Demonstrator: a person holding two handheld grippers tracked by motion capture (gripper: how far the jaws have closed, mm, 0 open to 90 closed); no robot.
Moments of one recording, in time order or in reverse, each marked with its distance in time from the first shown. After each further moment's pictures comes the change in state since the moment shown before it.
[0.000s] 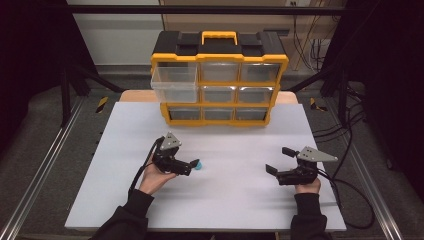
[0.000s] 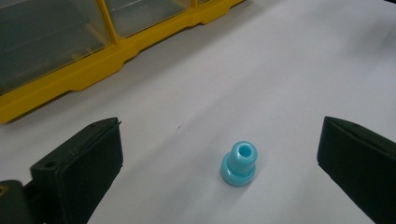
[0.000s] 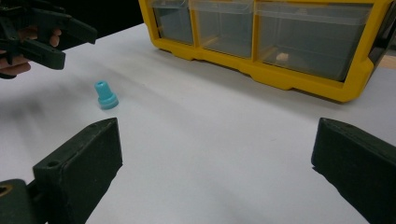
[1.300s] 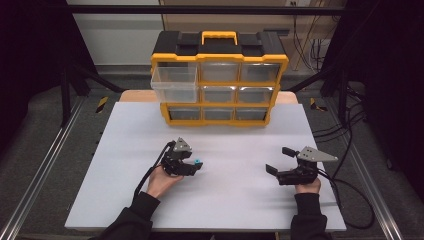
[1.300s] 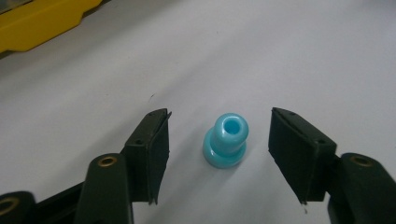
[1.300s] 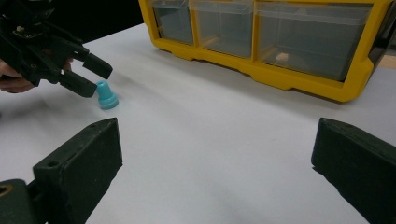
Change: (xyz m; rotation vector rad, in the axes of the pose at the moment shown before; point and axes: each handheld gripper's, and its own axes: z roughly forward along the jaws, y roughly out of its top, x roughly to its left) left arm -0.009 -0.008 0.027 0.152 -0.041 -0.006; right arm 0.000 0.000 0.000 0.001 0.002 0.004
